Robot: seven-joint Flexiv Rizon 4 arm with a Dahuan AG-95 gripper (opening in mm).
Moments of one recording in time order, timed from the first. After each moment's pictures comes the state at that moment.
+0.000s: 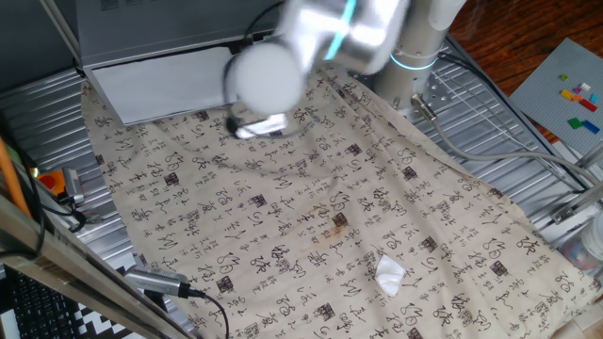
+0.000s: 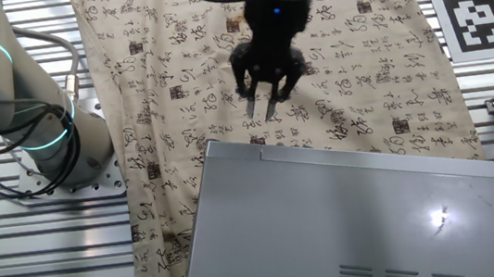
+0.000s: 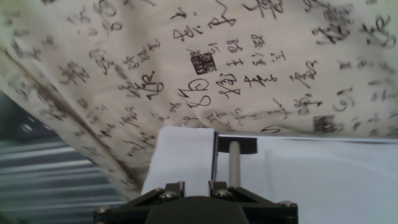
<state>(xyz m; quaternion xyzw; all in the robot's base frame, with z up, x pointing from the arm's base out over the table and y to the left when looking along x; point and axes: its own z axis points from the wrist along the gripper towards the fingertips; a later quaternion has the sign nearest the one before) 0.384 -0.055 0.194 0.62 -0.70 0.19 0.28</state>
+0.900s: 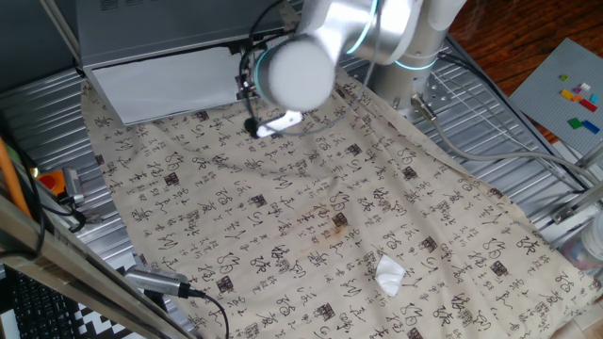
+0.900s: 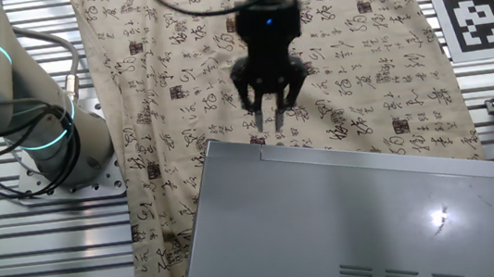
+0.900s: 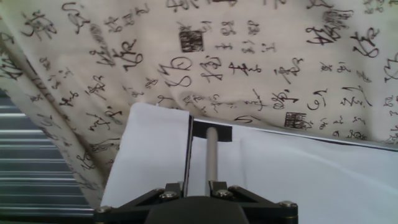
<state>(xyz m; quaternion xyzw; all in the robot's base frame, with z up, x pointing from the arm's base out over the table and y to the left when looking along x) 0.406 -0.072 0.196 0.65 -0.67 0.22 0.28</state>
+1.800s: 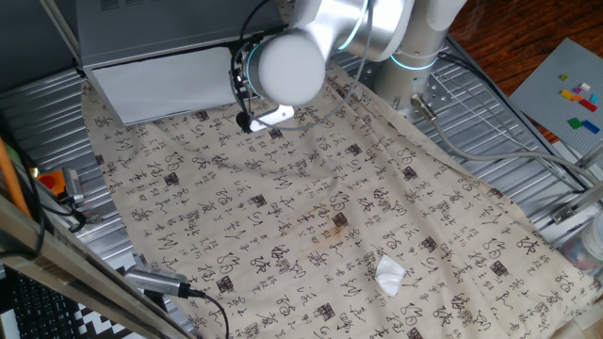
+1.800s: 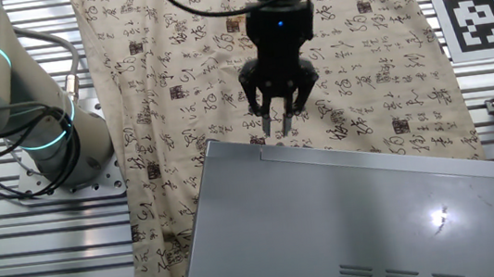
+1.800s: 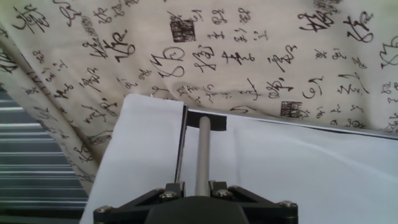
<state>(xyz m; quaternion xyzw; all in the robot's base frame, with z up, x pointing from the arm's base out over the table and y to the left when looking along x) 0.412 -0.089 0.201 0.65 -0.67 0.22 0.28</state>
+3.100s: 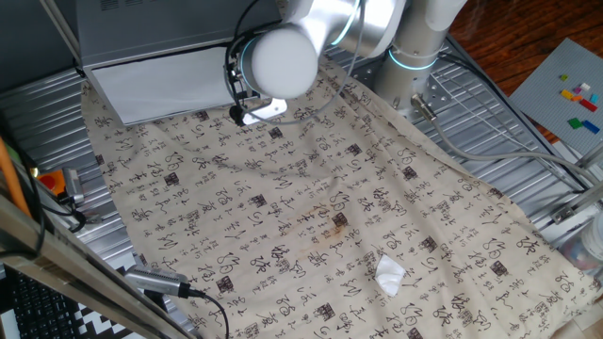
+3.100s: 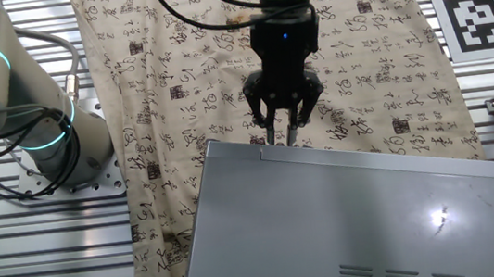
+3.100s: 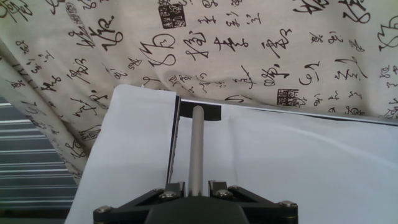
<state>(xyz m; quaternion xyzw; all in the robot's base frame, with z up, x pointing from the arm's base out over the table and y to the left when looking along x) 0.415 -0.108 0.196 0.64 -0.68 0.23 0.28</state>
